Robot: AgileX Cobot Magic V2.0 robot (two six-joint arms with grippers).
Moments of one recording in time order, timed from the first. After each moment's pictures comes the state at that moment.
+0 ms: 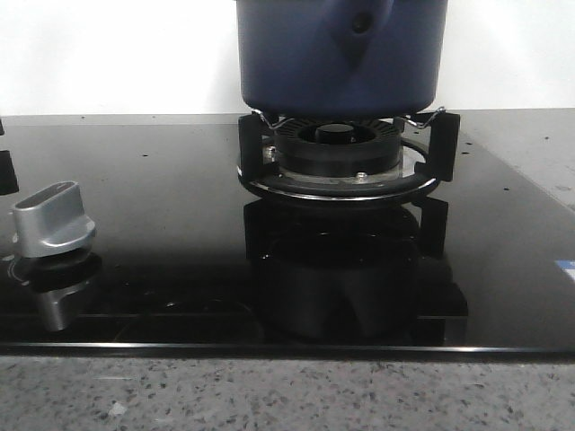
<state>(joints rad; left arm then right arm) -0.20 1.52 -1.41 -1.26 0.61 1.25 0.27 1.66 -1.88 -0.20 0.85 0.22</state>
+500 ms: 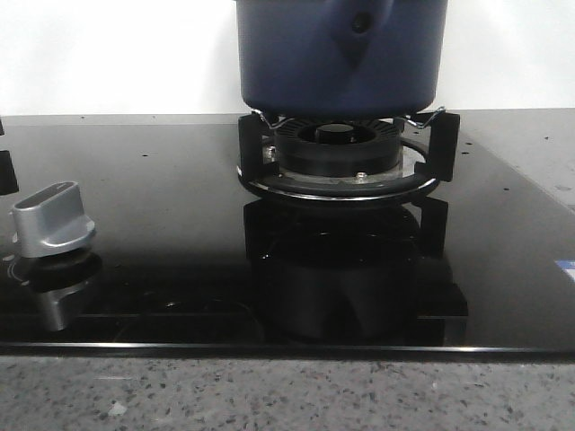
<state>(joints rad) -0.20 1.52 -1.41 -1.26 0.61 1.25 0.29 1.67 -1.88 -0.26 0.74 0.22</state>
